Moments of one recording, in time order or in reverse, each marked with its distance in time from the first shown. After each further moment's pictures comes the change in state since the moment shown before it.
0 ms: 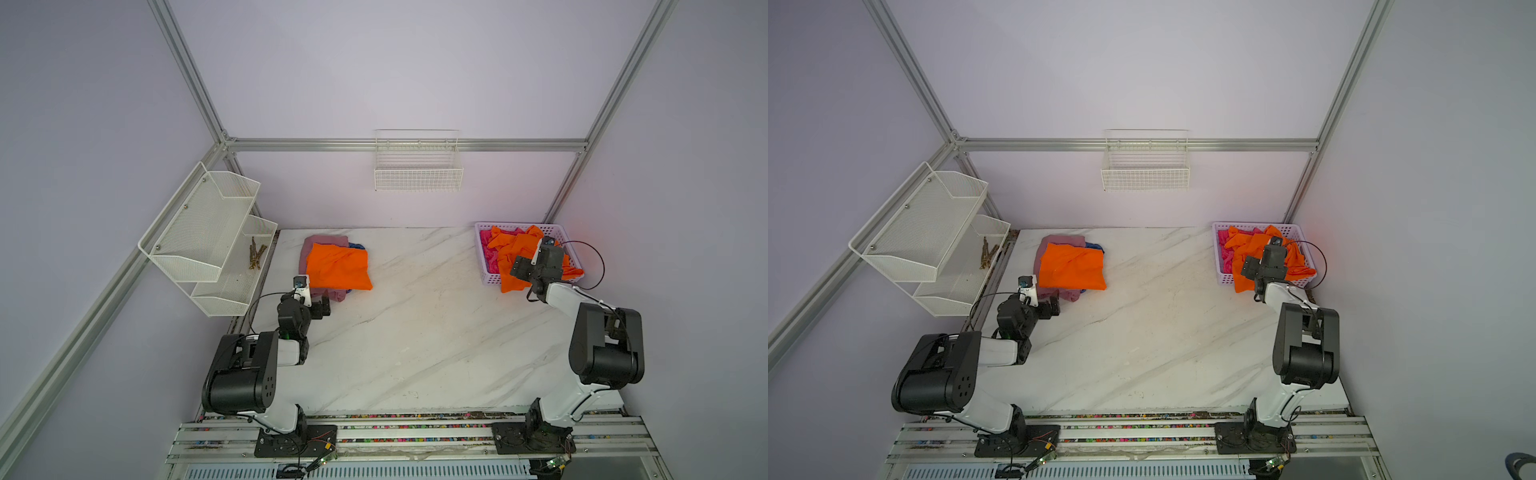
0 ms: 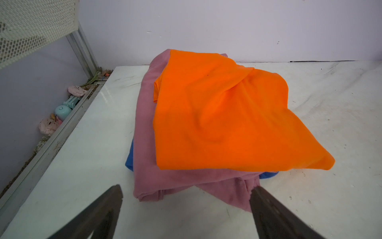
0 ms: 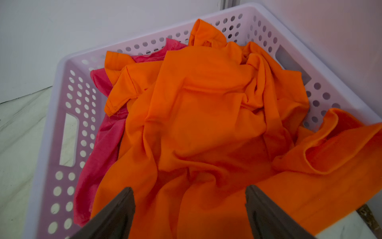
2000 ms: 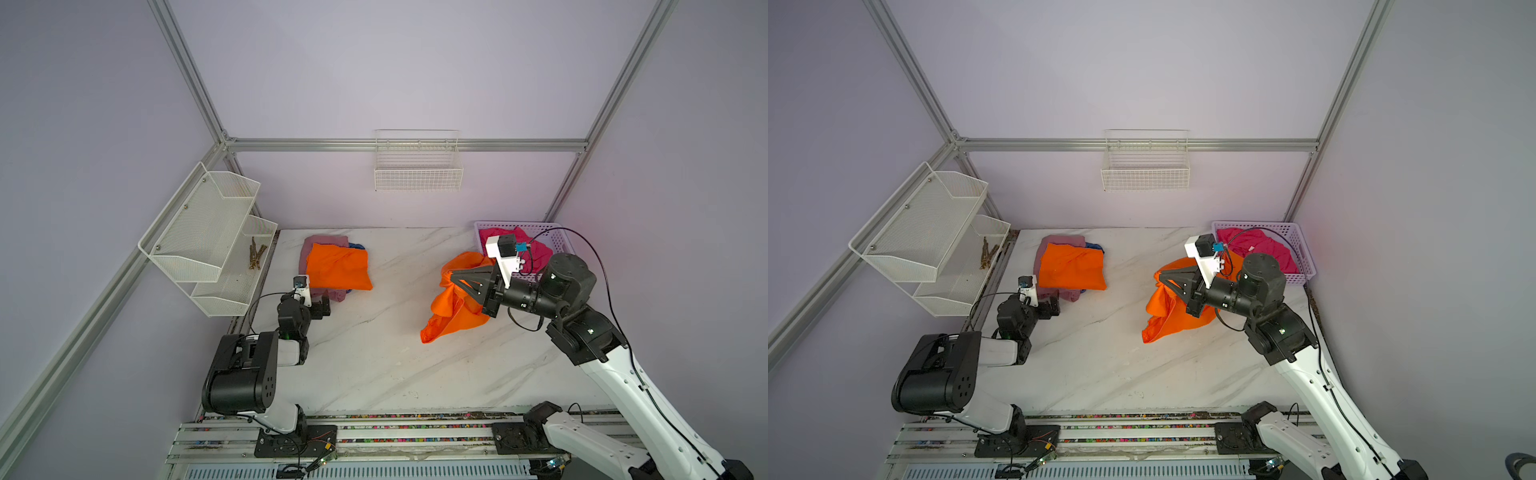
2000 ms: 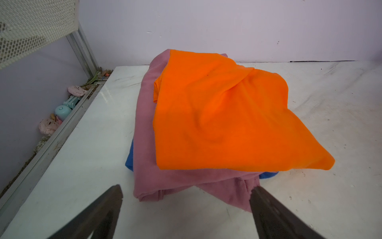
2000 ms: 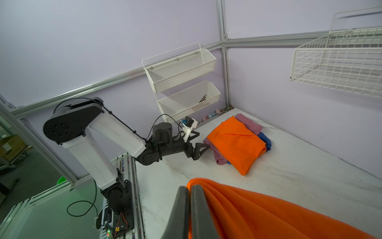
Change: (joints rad) left arm 0.000 0.000 0.000 0.000 0.000 0.000; right arm 0.633 -0.777 0.121 -0.340 -0.800 -0.013
